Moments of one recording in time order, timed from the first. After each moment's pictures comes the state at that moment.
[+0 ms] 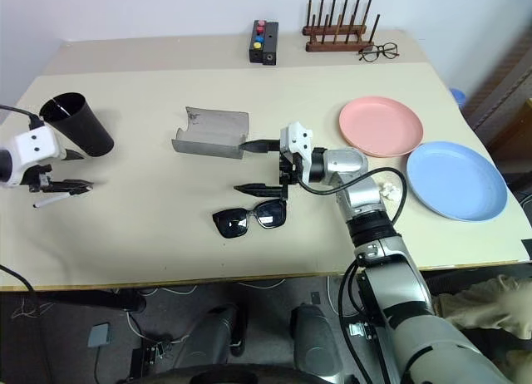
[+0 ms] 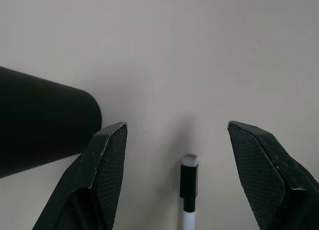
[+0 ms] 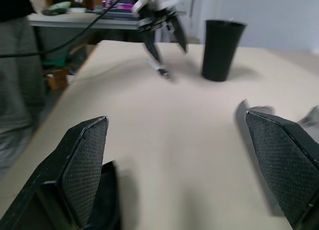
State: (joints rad) left arm -0.88 1.08 -0.11 1.12 0.13 -0.42 -1.30; right arm -0.79 -0.28 0.11 0.52 0.30 -0.08 1.33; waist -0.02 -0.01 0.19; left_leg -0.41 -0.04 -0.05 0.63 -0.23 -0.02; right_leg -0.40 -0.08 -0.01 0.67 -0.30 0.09
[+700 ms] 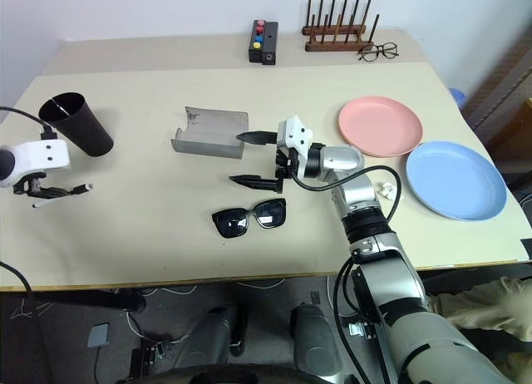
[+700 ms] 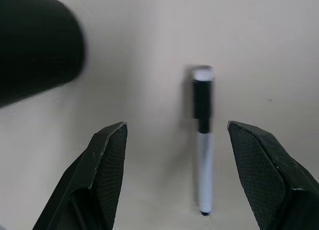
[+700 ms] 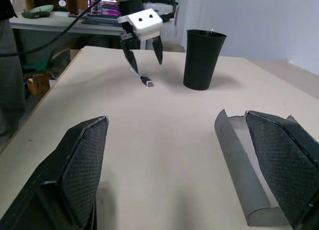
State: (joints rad) left arm -0.99 1.10 -0.30 1.17 0.43 -0.36 -1.22; right arm -0.80 -0.25 0.11 0.55 0.30 -0.12 1.29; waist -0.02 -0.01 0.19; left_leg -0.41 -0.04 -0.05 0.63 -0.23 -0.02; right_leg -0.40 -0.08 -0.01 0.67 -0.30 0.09
